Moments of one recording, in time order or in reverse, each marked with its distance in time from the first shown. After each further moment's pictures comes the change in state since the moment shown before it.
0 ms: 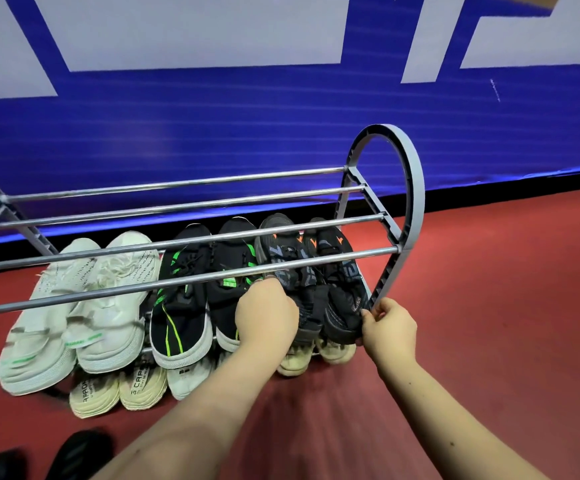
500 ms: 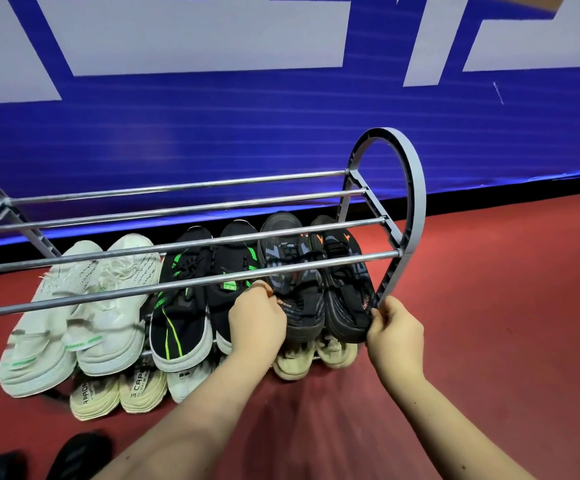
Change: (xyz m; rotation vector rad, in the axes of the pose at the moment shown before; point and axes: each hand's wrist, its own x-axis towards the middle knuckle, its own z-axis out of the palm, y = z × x) left_hand 0.004 -0.017 0.006 -0.239 0.061 -0.064; right_hand -0.013 -0.007 -0.016 -0.037 0.083 -0.236
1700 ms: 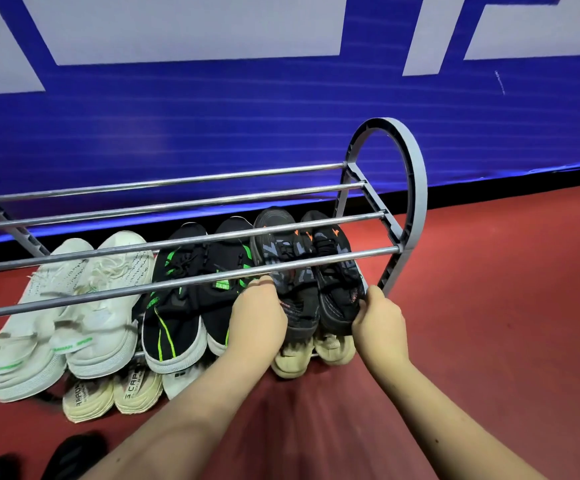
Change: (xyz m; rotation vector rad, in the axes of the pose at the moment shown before) left_hand 0.008 -0.001 0.010 0.233 -0.072 0.214; right_hand 0.014 -0.005 0.018 -0.180 -0.132 -0.035
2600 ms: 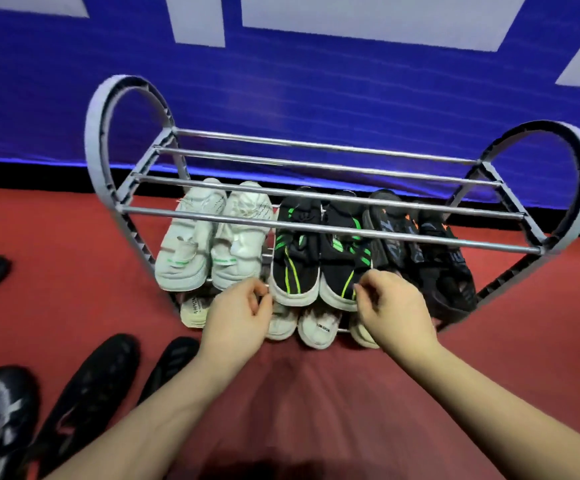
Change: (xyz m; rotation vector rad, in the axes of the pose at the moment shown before) left_hand -0.093 -0.156 -0.075 -0.410 0.202 -0.142; right_hand -0.081 -0.103 0.018 -0.210 -0.162 -0.620
